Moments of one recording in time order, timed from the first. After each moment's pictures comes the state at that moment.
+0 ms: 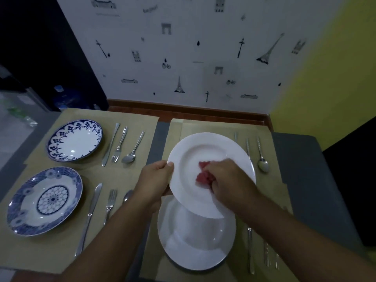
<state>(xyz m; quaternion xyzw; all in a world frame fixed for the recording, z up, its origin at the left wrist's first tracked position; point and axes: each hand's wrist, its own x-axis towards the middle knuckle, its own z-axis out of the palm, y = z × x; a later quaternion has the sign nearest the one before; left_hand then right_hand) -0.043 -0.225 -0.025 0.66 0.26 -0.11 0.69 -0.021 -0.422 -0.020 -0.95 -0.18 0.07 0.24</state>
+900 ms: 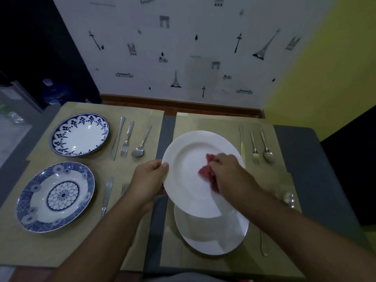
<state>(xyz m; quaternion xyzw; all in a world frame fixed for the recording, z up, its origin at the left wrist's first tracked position) -0.069 -0.158 -0.027 0.66 0.24 -0.13 0.70 -0.043 -0.385 -0.038 -0.97 -0.20 0.07 0.10</state>
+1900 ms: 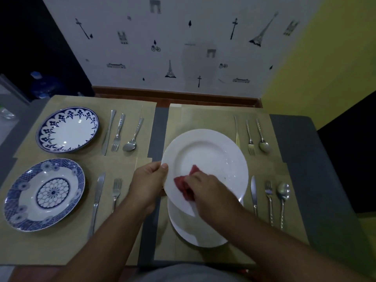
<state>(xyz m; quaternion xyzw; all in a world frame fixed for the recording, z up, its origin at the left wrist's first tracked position) -0.077 -0.183 -0.037 0.66 0.25 -0.14 0.70 -0.098 -0.350 -0.032 -0.95 -0.20 0.13 0.18</state>
